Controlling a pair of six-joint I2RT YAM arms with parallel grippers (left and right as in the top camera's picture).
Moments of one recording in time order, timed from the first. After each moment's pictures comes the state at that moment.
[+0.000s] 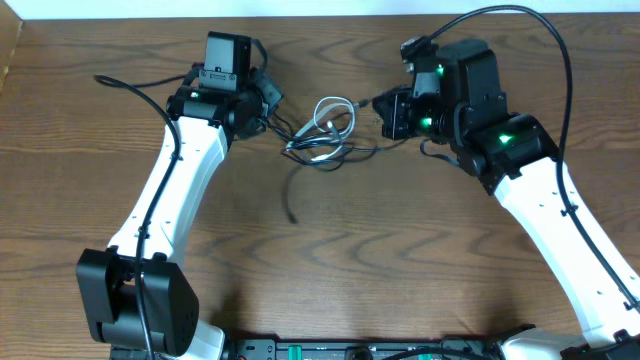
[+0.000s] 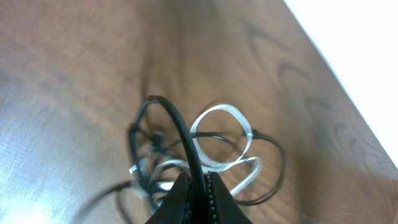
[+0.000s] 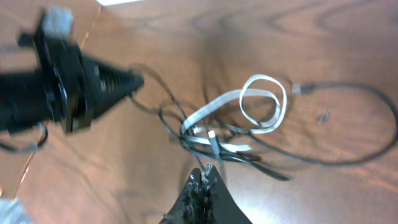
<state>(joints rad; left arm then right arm) -0.18 1.69 1.44 -0.67 0.10 -0.90 0.41 1.50 1.39 -0.60 -0.36 0.39</state>
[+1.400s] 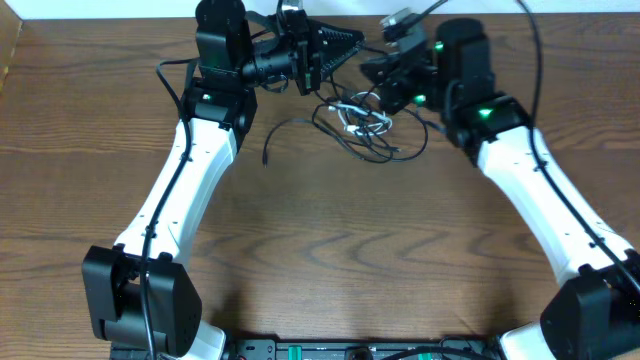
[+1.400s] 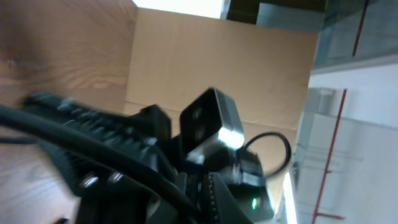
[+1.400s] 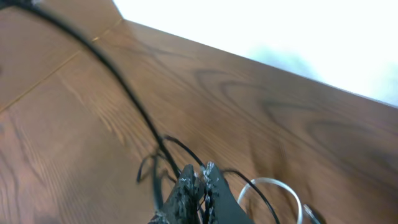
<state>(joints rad) -0.22 1.69 1.43 0.17 1.04 -1.60 0.31 1.65 1.39 -0.23 -0.48 0.08</state>
